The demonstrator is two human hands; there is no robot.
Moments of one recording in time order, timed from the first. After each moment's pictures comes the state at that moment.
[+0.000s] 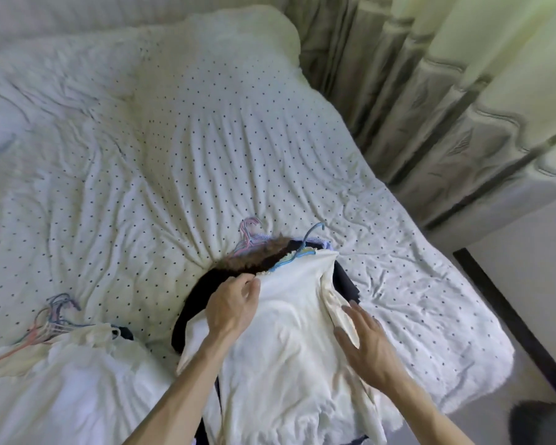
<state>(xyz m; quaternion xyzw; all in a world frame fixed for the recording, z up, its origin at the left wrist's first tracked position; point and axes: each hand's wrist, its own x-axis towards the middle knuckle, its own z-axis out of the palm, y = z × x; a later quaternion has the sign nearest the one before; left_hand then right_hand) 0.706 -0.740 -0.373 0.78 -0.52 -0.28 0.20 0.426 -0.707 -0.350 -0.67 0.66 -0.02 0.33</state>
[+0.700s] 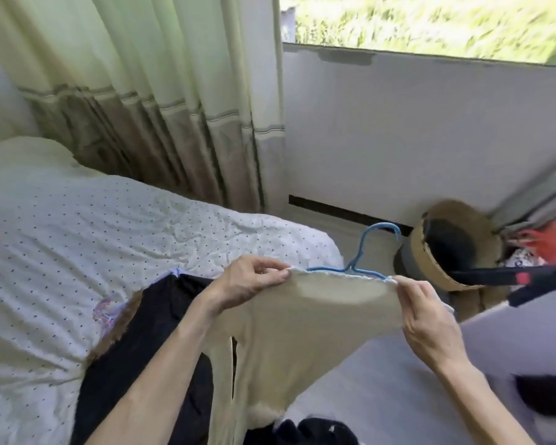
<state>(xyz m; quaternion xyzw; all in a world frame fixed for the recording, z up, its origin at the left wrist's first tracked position) 0.379 -0.617 -0.170 0.35 -0.75 -0.57 0.01 0.162 -0.368 -0.235 -0.39 0.87 -0.30 0.05</state>
